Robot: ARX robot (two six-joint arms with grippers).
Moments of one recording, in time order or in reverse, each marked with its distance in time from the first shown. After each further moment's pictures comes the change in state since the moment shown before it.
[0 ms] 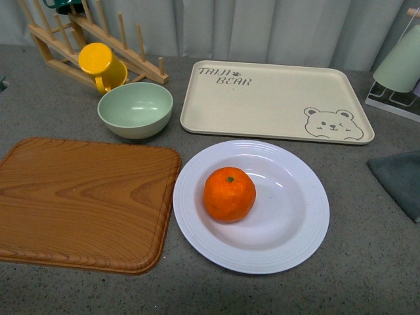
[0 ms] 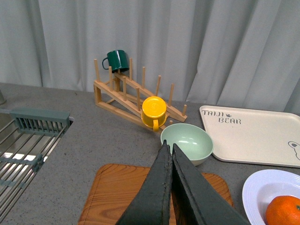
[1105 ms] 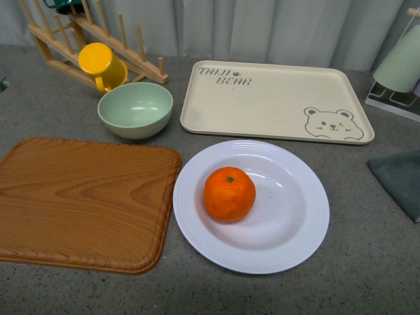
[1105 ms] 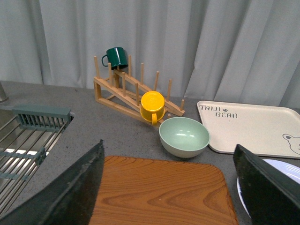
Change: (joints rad) left arm 0.000 -0.341 0.000 -0.348 0.002 0.000; right arm 0.025 0.389 0.066 0.051 0.027 -0.020
